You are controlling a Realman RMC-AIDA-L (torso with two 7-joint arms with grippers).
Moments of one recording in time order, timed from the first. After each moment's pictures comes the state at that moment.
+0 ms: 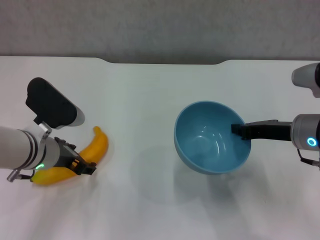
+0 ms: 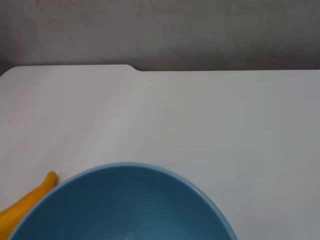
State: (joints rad) left arm -0.52 -2.03 -1.55 -0.95 2.62 -0.76 0.64; right arm 0.47 2.01 1.70 0.97 -2.00 0.79 -0.75
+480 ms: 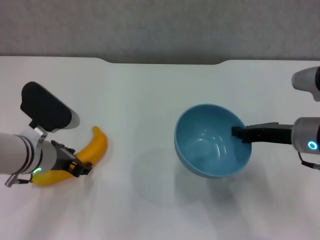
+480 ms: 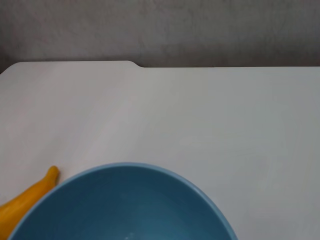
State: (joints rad) left arm -0.49 -2.03 -1.55 -0.93 2.61 -0.72 0.64; right arm 0.45 2.01 1.69 0.99 -2.00 0.79 -0.75
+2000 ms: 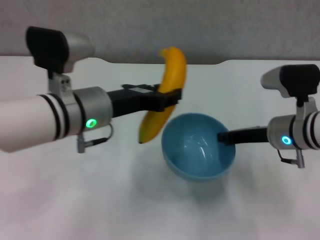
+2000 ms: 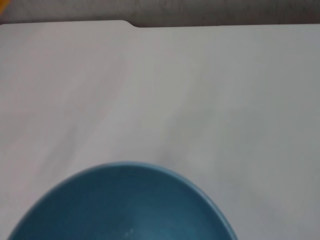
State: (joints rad) left arm -0.39 -2.03 -1.45 -1.29 1.82 -0.64 0.74; right arm 0.67 2.02 1.68 0.70 -2.01 0.74 -0.73
